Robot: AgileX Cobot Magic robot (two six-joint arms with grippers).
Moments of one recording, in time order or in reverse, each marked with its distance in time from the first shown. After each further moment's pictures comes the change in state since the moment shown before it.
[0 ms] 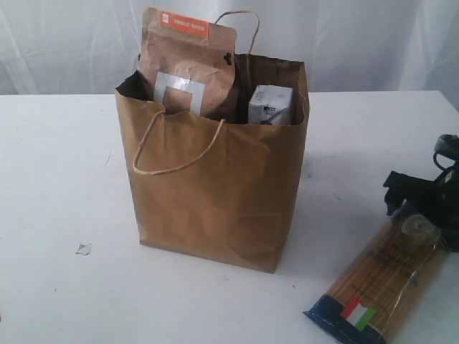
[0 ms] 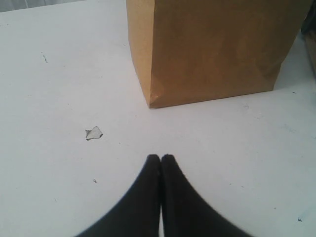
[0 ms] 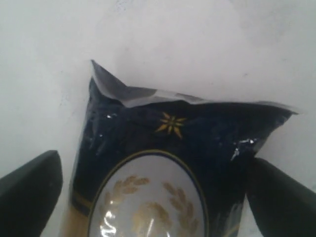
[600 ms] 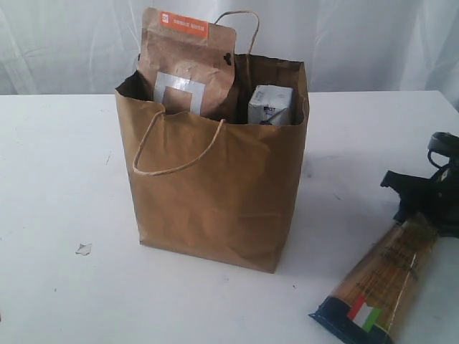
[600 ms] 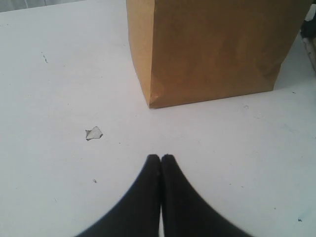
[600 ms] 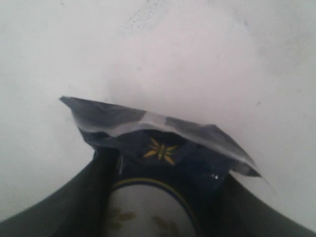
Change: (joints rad) left arm 0.000 0.000 0.000 0.000 0.000 0.000; right arm 0.002 0.039 -0.020 -0.013 -0.023 -0.064
